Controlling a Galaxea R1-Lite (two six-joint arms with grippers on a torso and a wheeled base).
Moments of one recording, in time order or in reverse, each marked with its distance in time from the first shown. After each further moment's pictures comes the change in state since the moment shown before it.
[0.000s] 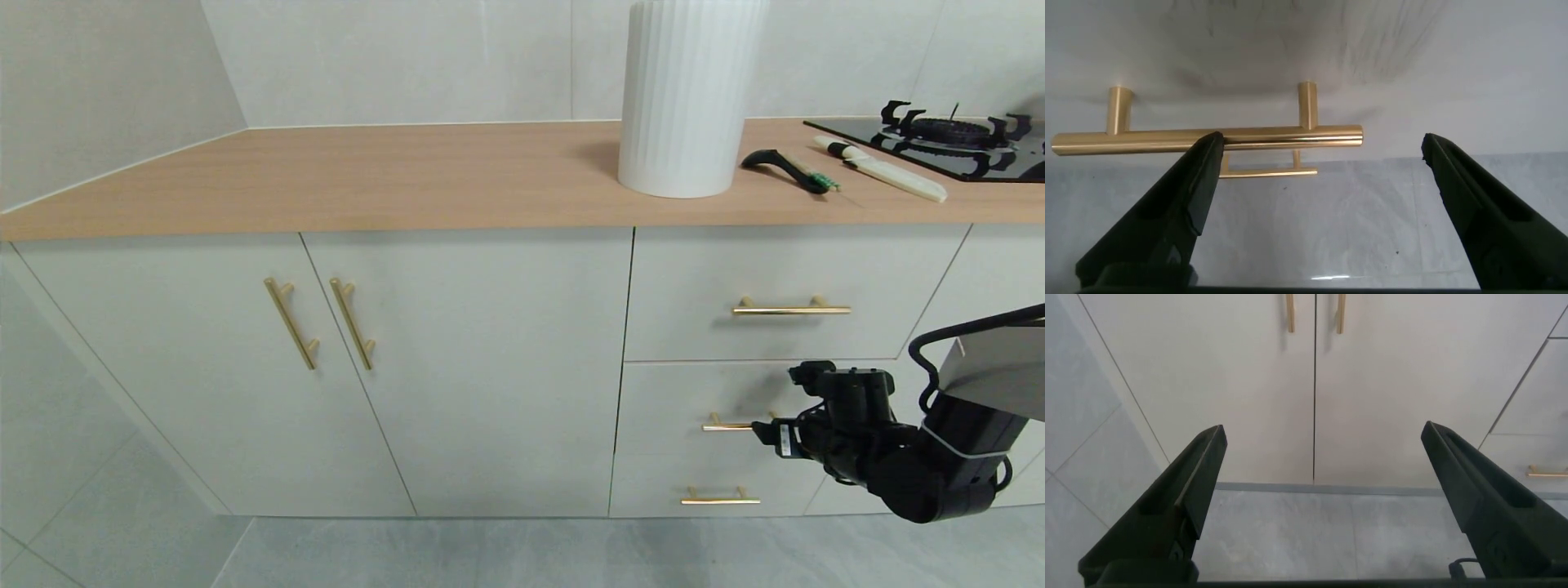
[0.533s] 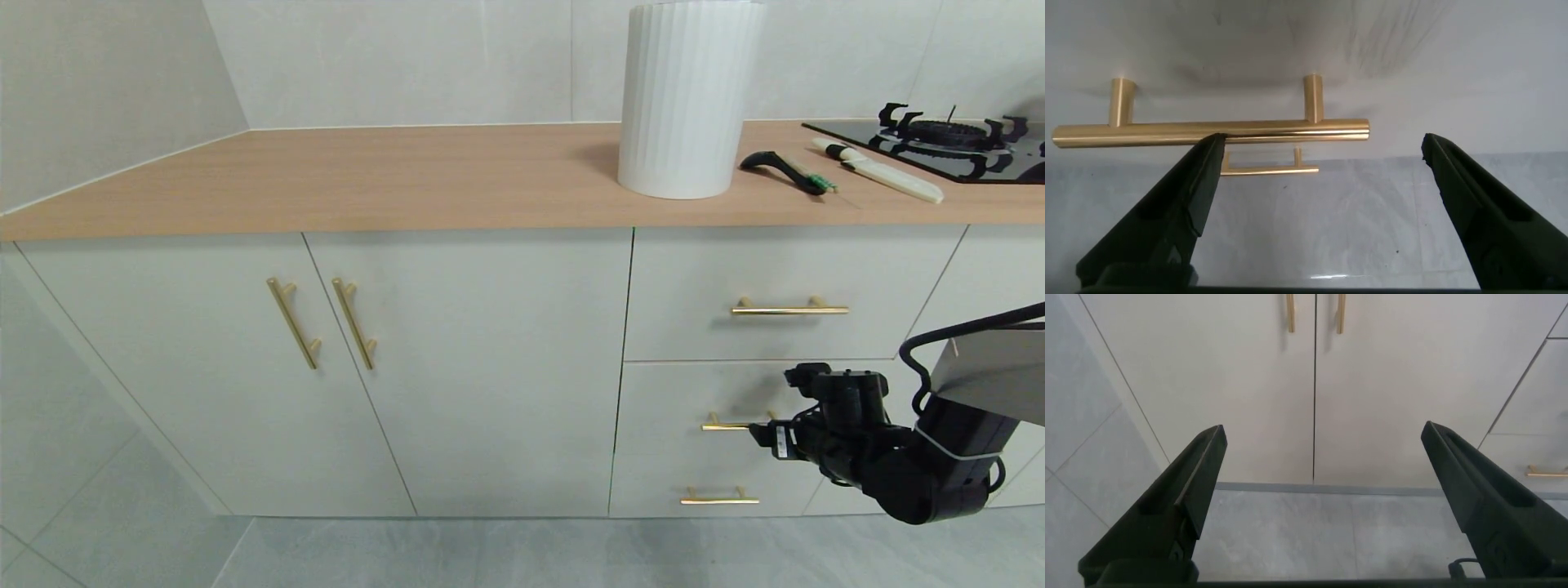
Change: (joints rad) left arm 0.000 0.000 0.000 0.000 0.000 0.000; right arm 0.000 0.026 -0.012 -0.009 -0.015 -0.001
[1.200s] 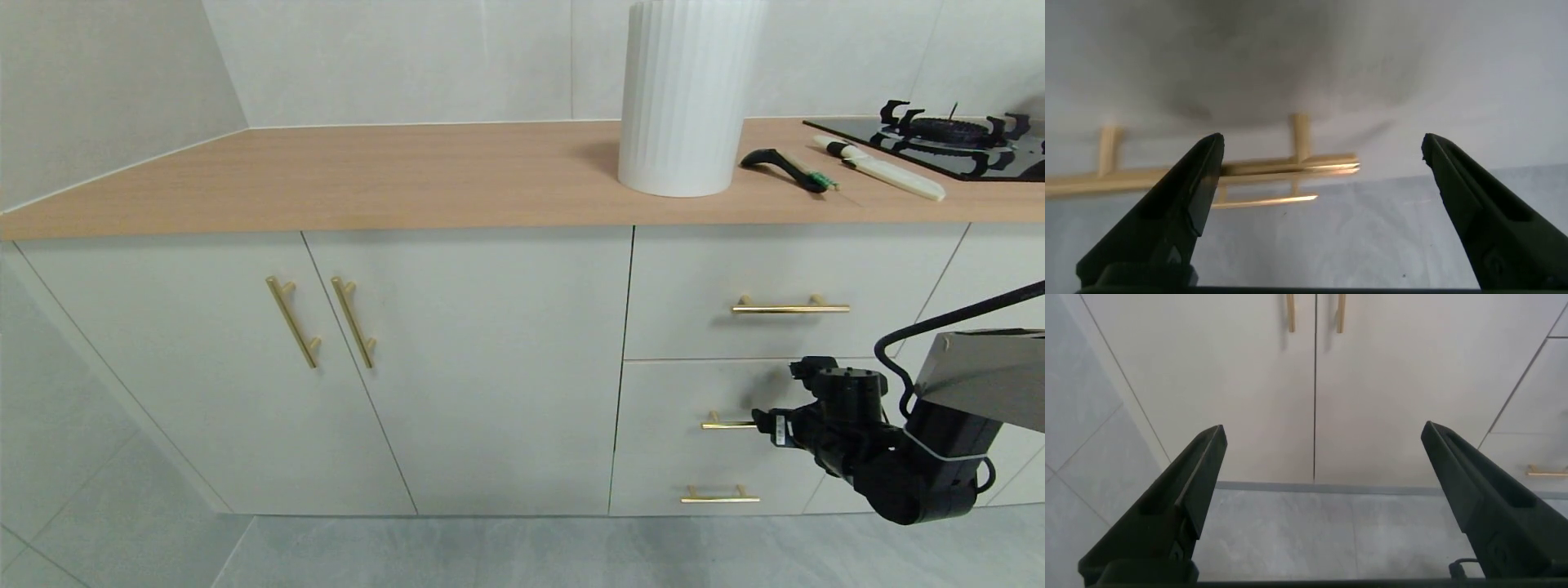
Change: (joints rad) left arm 0.000 0.000 0.000 0.000 0.000 0.000; right arm 0.000 0.049 -0.029 -0.128 -0.042 0.022
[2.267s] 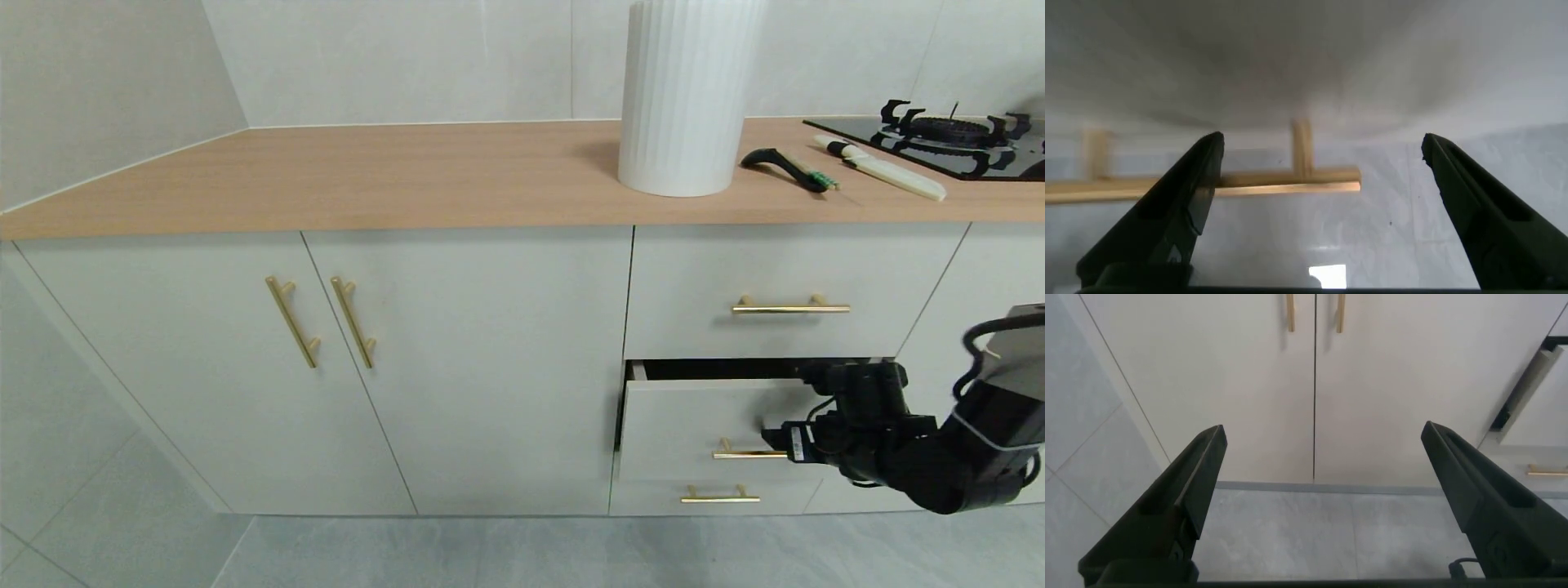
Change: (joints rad) left arm 0.000 0.000 0.000 0.000 0.000 0.000; right arm 0.003 -0.214 0.064 0.344 0.069 -0.012
